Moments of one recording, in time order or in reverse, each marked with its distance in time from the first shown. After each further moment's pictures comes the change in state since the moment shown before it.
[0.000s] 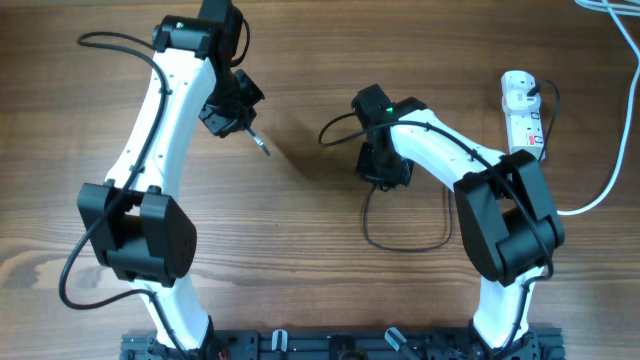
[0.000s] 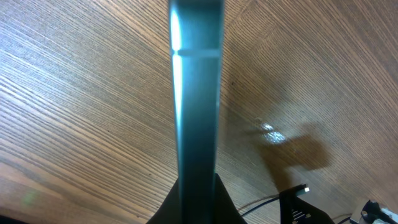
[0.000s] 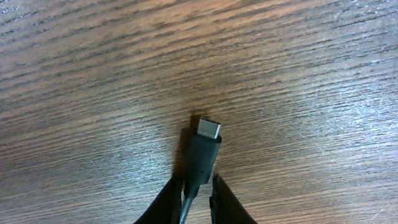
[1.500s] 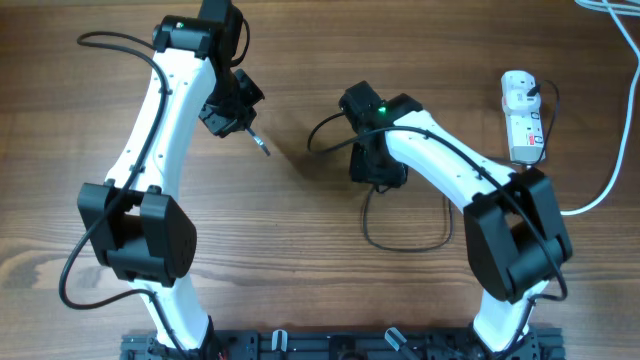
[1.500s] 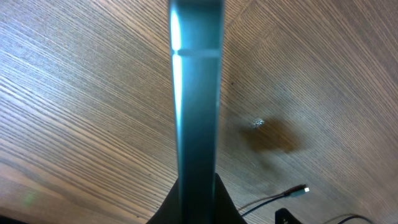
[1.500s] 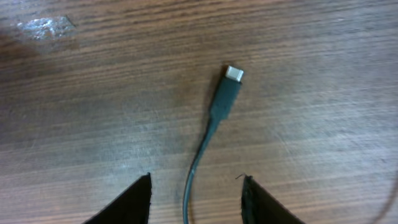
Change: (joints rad) left arm 0.000 0.000 0.000 0.000 0.000 0.000; right arm 0.062 -0.078 0.053 -0.101 0.043 -0.047
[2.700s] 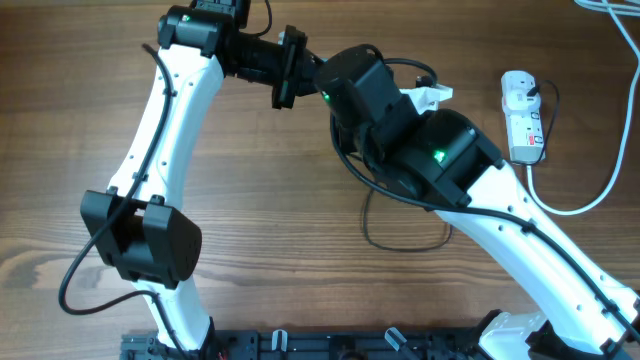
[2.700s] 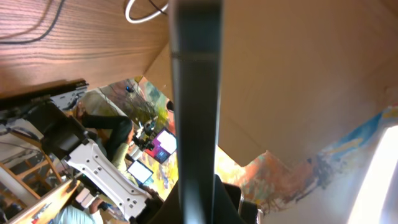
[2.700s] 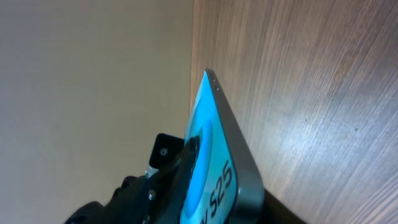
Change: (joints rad) left arm -0.046 -0.002 0.103 0.204 1.192 -0.234; right arm 0.269 -0.385 0.394 0.017 0.448 1.323
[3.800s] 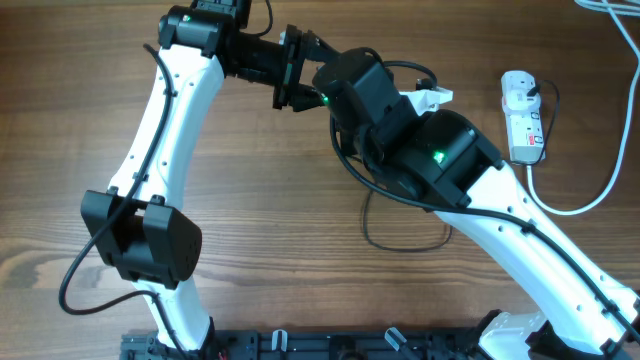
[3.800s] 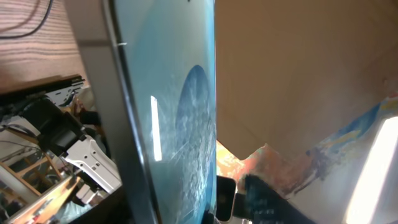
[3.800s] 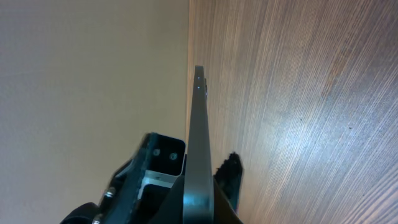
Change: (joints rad) left arm -0.002 0.000 -0.001 0.000 0.039 0.013; right arm 0.003 -0.001 0.000 -0.016 -0.008 0.051
